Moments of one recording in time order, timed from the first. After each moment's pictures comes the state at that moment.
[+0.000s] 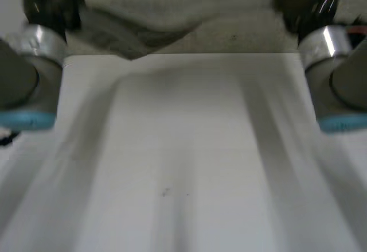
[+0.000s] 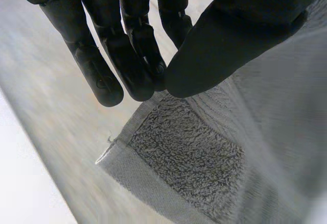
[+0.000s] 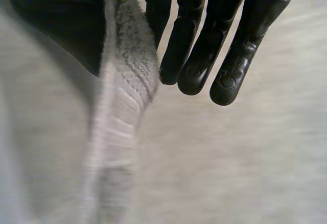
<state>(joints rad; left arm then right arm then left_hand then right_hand) 4.39 -1.90 -1.35 3.65 -1.58 3.47 1.94 -1.20 1.32 -0.52 1.50 2.22 1.20 1.22 1.22 1.22 1.04 0.98 1.18 1.19 1.19 0.99</state>
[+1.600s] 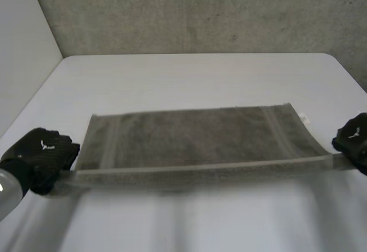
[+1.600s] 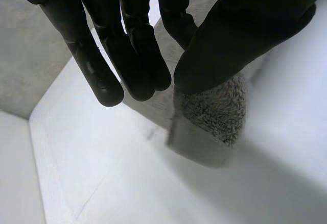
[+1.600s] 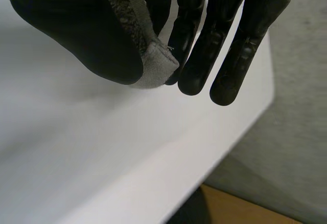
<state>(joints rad) 4.63 -1.36 -2.00 2.84 -1.35 3.93 1.64 -1.58 1.78 0.34 1.56 1.90 1.20 1.22 1.22 1.22 1.04 0.96 1.18 1.18 1.19 0.99</state>
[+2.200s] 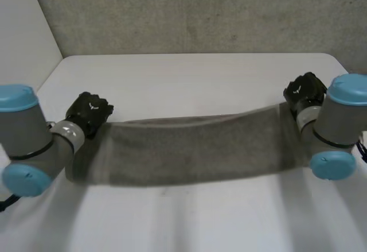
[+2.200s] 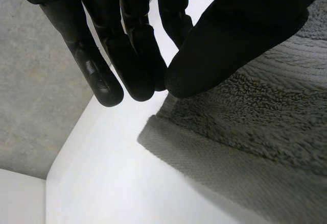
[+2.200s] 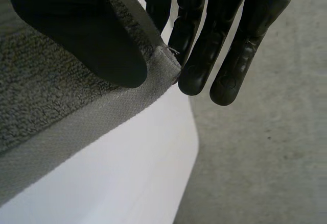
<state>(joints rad) 4.50 -2.12 -1.54 3.38 -1.38 3.91 1.84 -0.90 1.35 -0.32 1.67 2.09 1.21 1.22 1.22 1.22 1.04 0.96 1.18 1.19 1.19 0.99</state>
